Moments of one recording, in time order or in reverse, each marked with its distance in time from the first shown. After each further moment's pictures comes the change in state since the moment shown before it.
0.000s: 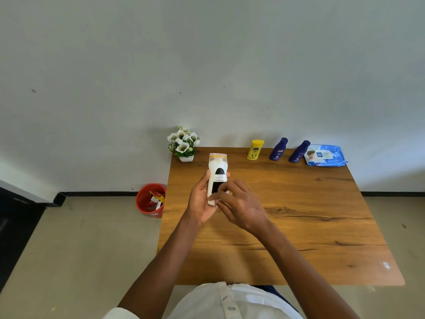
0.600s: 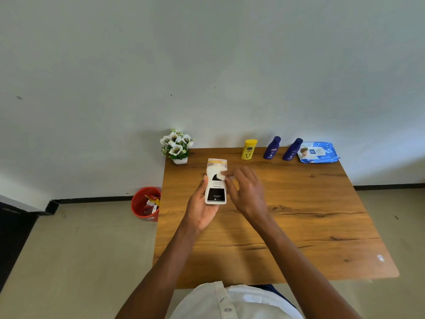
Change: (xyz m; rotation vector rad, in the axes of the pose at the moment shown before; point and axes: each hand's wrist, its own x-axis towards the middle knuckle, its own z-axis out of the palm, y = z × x) left_hand -0.005 -0.015 0.004 0.031 -0.042 0.066; right_hand 0.014 0.017 -0.009 0.047 0.230 0.401
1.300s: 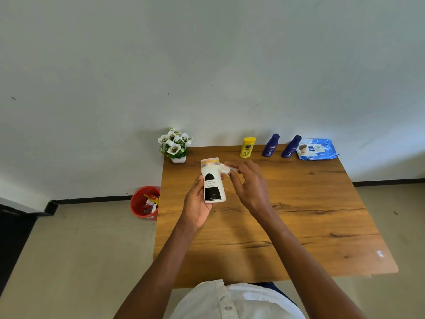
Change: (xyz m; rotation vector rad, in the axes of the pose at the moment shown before) left_hand 0.007 0.003 -0.009 0.083 0.157 0.086; right_hand 0.009 0.009 -0.007 0.098 -0.016 0.123
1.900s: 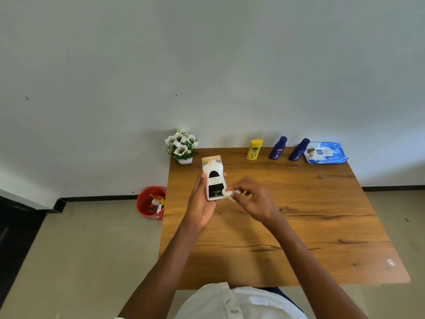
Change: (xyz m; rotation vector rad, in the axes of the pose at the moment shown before) left_hand 0.011 0.005 -0.009 -0.007 -0.056 0.071; right_hand -0.016 0.013 0.000 0.278 -0.302 0.003
